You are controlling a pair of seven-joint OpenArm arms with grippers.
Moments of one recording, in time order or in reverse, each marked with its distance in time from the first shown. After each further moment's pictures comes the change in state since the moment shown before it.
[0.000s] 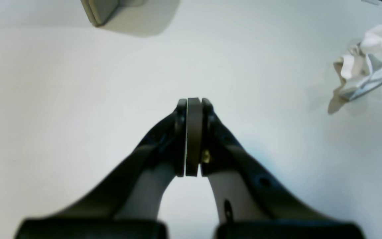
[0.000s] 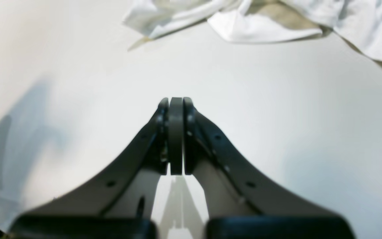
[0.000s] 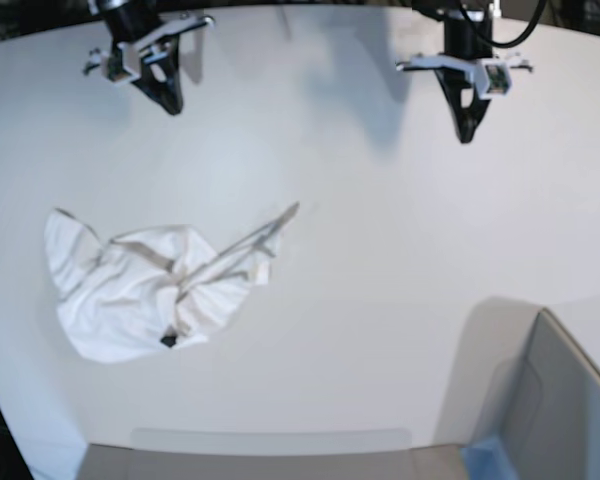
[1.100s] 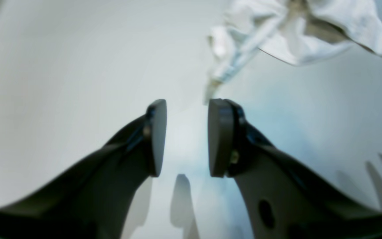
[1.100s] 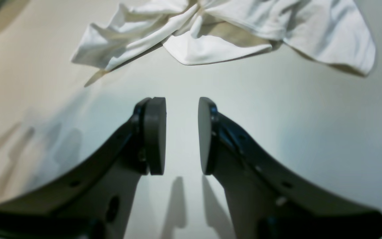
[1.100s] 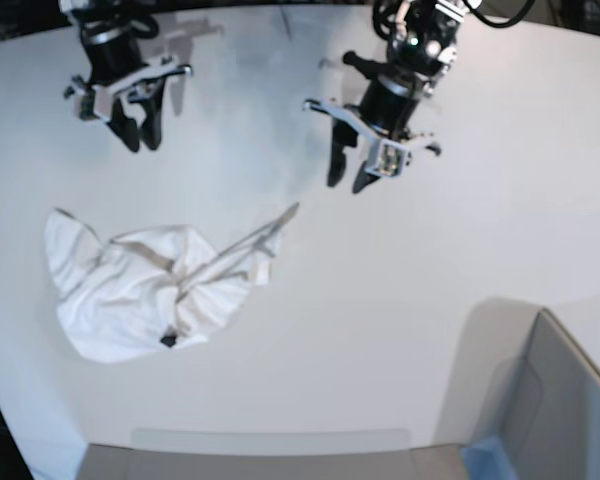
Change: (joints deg) left arm -27.8 -3.8 25.2 -2.4 0.0 0.4 28.9; right arm 7.5 -5.6 11.1 -0.2 10.4 0.2 -10.1
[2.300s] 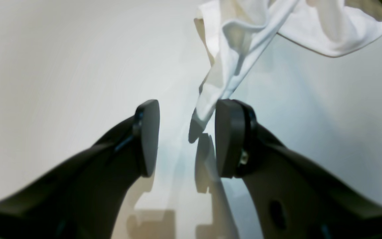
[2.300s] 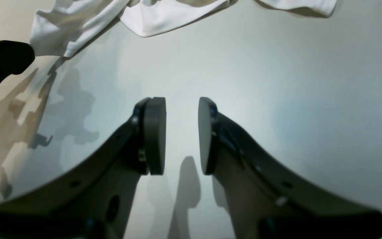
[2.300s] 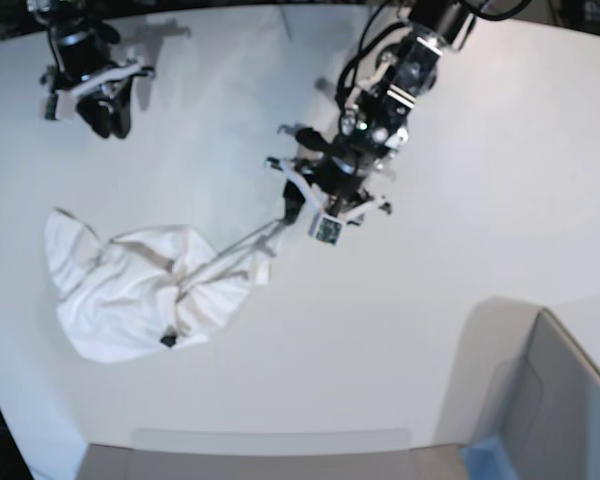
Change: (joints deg) left arm -21.3 4.9 6.0 -20.2 0.0 0.0 9.7; right arm -1.6 2.4 7.5 0.0 7.5 0.0 -9.5
